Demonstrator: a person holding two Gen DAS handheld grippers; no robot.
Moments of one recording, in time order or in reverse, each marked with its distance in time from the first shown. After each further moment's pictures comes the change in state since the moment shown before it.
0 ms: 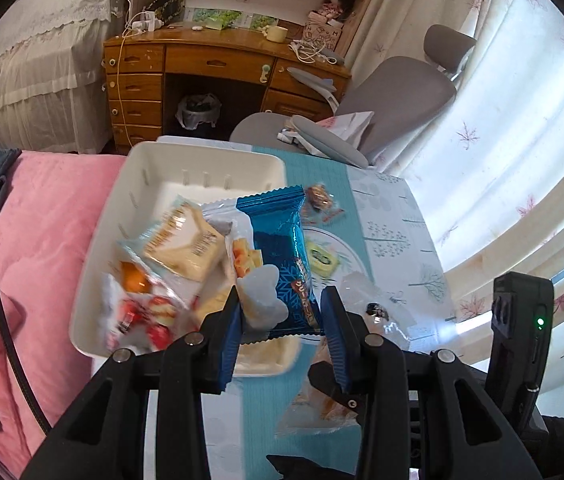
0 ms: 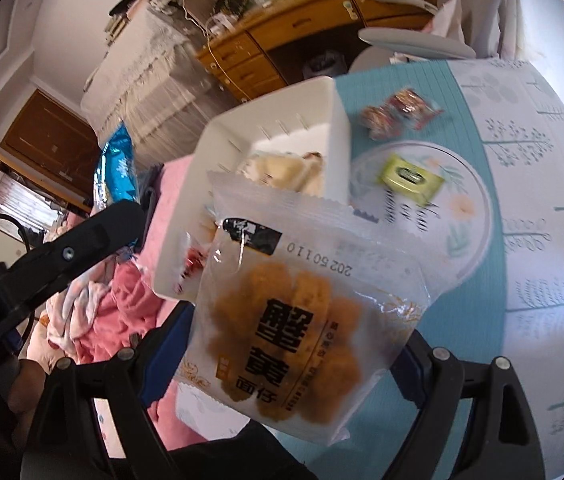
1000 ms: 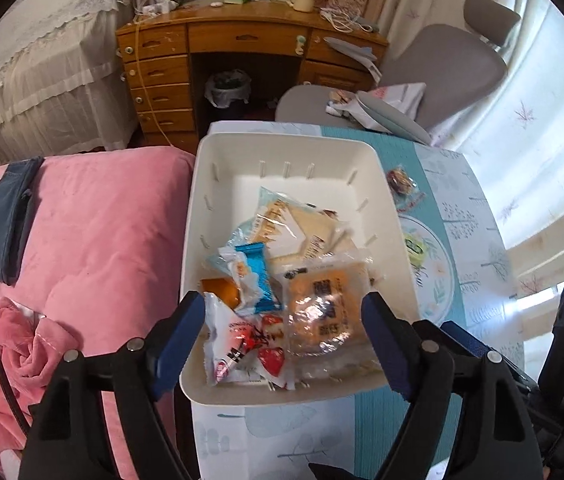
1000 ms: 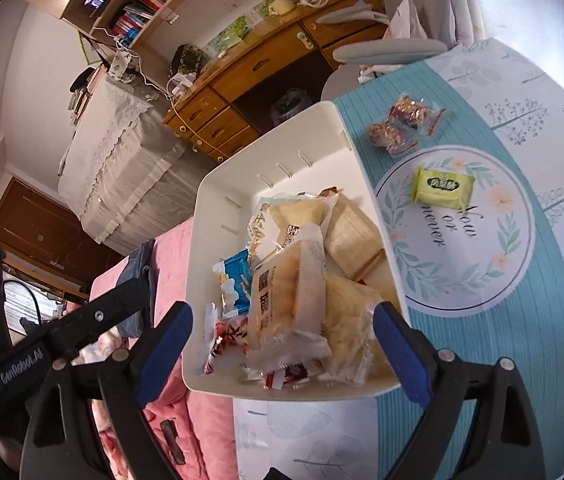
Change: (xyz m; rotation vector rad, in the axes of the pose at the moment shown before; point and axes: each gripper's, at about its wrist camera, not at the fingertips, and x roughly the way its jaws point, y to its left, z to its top) left arm 0.030 0.089 0.044 0.077 0.139 0.118; right arm 0.039 0.035 0.011 0.240 -0.200 -0.036
